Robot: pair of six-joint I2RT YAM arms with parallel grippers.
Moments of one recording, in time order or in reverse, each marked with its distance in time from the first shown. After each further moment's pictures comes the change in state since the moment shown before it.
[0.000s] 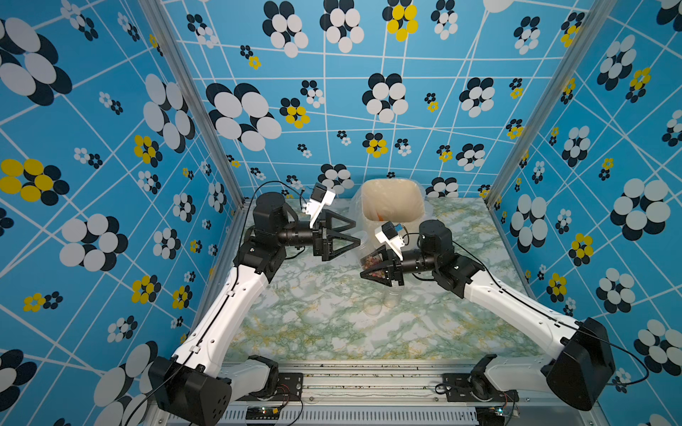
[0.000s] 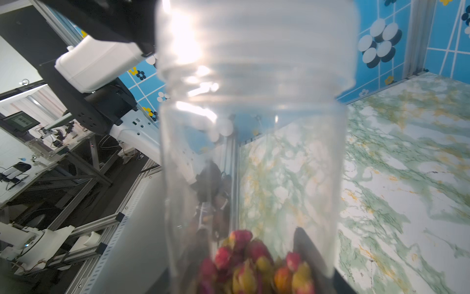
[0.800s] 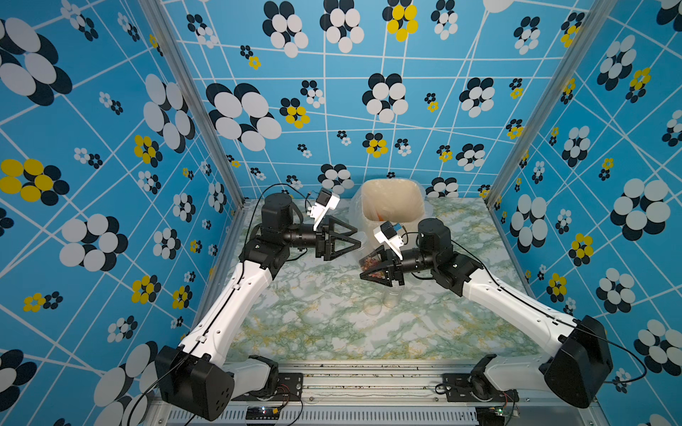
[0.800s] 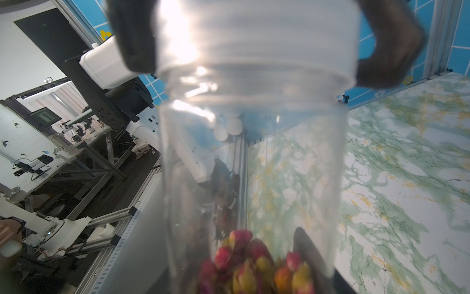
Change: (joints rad) left arm -0.002 0.033 -0.006 -0.088 -0.007 0.084; right arm 0.000 0.017 0.017 -0.001 -0.037 0.004
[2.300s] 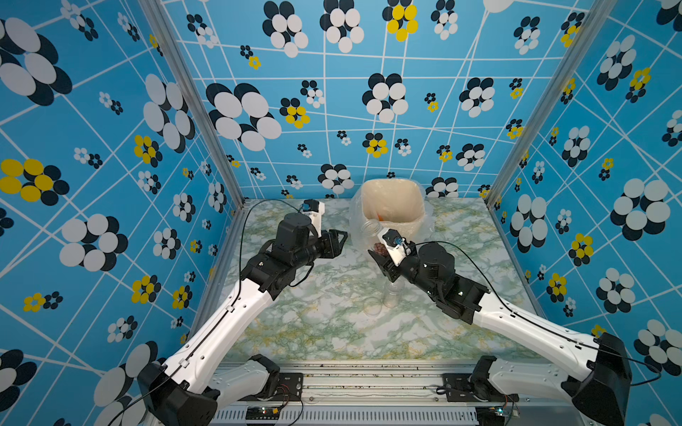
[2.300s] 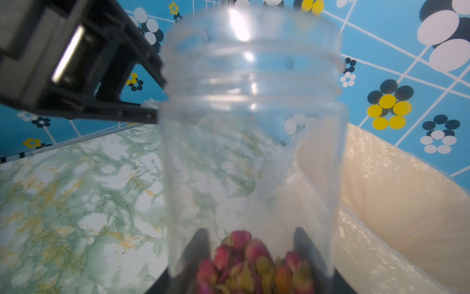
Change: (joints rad) left arm -0.214 -0.144 -0.113 -0.292 -1.110 -0.217; right arm 0.212 -0.173 -0.139 0.078 1.126 -0.330
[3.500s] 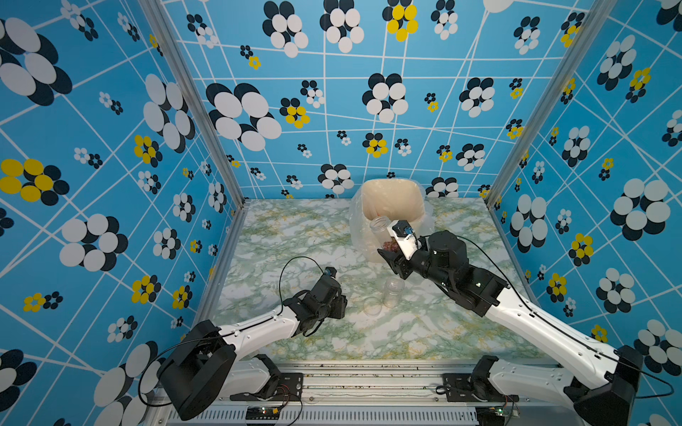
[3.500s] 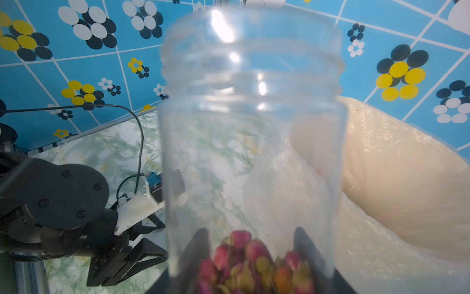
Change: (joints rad) left arm -0.224 0.142 -0.602 0.319 -0.198 -0.040; right arm -0.081 -0.033 0.140 -0.298 -0.091 0.066
